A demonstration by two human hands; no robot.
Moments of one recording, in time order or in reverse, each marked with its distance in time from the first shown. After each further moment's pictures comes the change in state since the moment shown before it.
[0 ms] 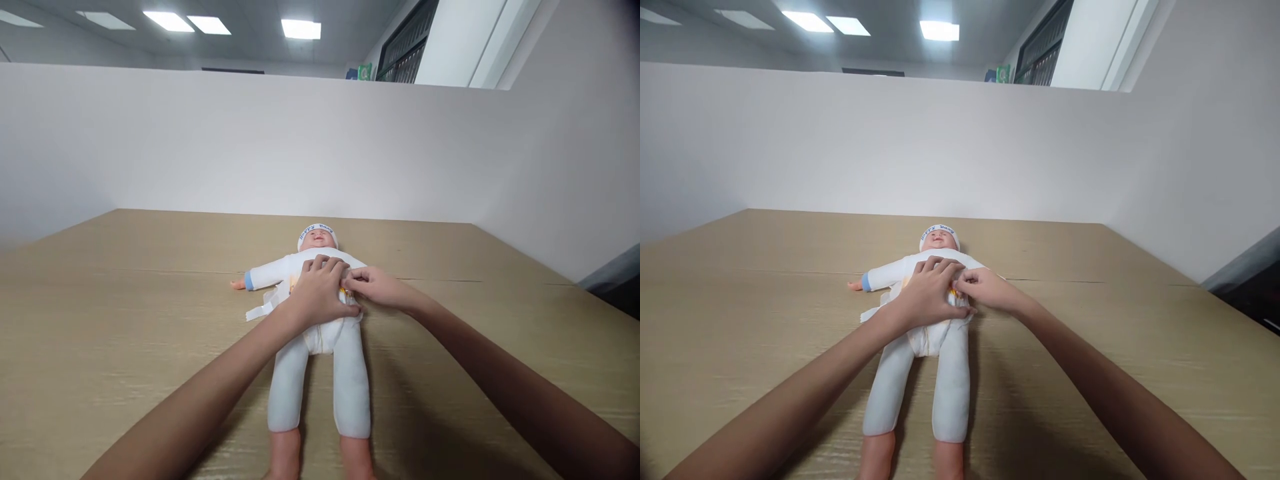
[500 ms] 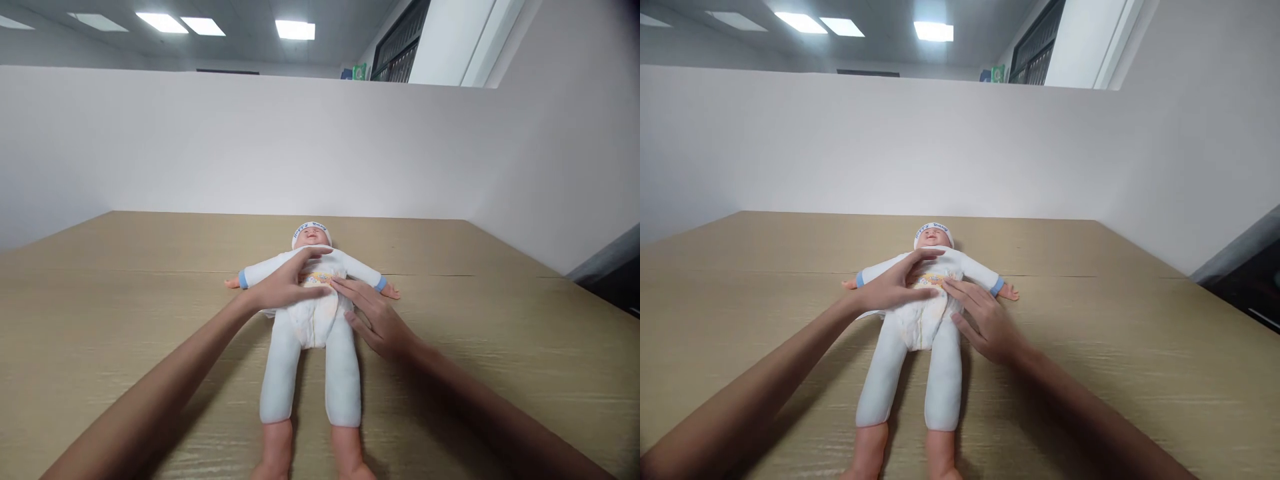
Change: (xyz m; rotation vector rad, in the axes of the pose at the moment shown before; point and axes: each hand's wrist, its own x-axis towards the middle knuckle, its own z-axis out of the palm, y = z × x) left_hand -0.020 -0.045 -0.035 -0.627 -0.105 0.031; right_hand -0.058 0.039 0.047 -0.376 0.289 -0.695
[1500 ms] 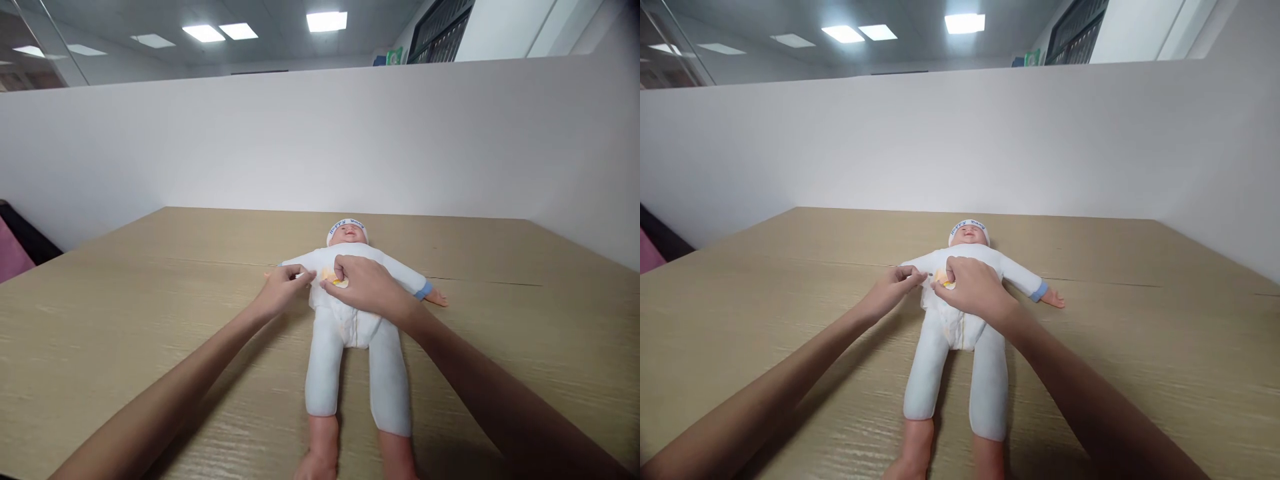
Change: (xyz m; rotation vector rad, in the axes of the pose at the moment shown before) left_hand -0.064 -0.029 -0.021 -0.136 0.347 -0.404; right_hand 0.128 -0.058 0.021 -0.170 -0.232 0.469
